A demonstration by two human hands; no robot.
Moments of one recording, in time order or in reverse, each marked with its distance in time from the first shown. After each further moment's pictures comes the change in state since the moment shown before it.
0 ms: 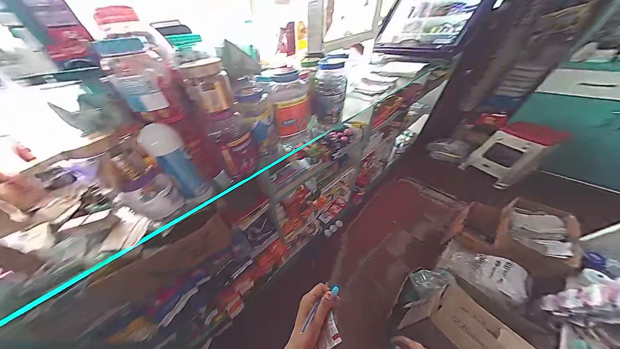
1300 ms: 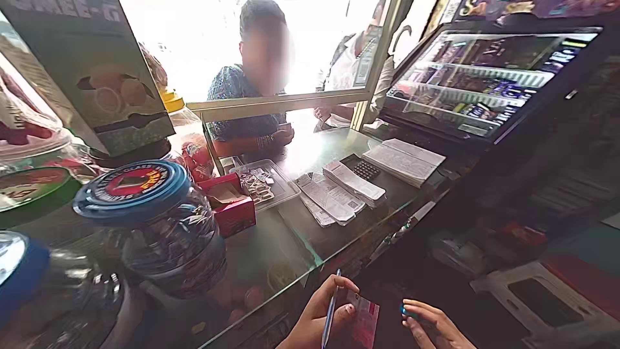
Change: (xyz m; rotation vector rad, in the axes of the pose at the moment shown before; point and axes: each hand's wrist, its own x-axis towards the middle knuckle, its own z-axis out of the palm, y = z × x) left_hand 0.913 -0.042 0.155 -0.170 -0.279 0.346; right_hand 0.704 -0.122 -0.643 0.413 0.525 -0.865
